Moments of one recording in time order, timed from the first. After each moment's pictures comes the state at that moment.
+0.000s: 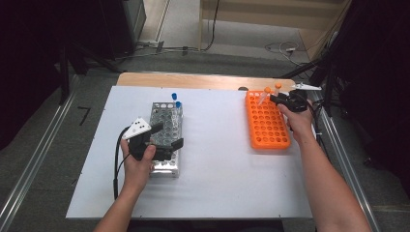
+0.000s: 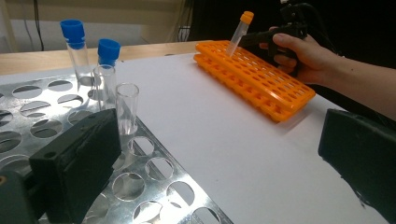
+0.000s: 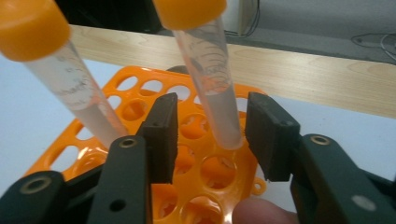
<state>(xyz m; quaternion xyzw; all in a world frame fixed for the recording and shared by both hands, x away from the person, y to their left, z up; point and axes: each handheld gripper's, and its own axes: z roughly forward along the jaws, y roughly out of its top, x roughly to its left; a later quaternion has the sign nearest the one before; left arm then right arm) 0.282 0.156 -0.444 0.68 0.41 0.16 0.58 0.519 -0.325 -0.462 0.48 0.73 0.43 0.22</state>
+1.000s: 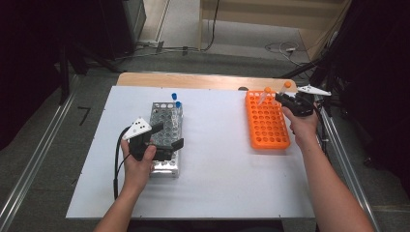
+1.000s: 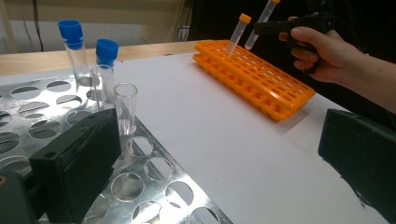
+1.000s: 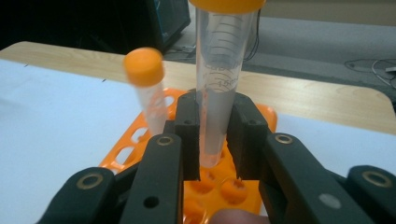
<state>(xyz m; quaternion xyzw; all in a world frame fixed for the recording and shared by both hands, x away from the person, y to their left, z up) 0.282 0.155 -0.444 0.69 0.41 0.16 0.58 0.473 -0.323 -0.436 0.46 0.71 0.47 0.24</state>
